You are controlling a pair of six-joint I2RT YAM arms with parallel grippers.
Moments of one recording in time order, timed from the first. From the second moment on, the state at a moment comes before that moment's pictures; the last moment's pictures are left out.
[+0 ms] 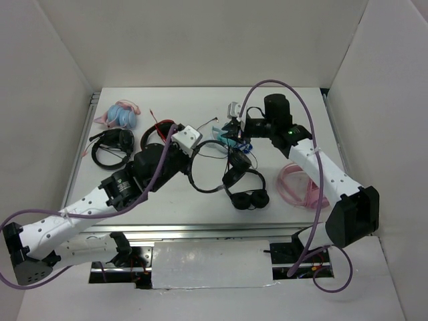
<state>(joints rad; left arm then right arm) -0.94 1.03 1.04 -0.22 -0.32 0.04 0.39 1.41 1.24 -0.26 -0.84 -0.71</state>
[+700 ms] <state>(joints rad) -0.93 1.08 1.62 -0.38 -0.38 -0.07 0.55 1.74 1.09 0.60 -0.92 -0.06</state>
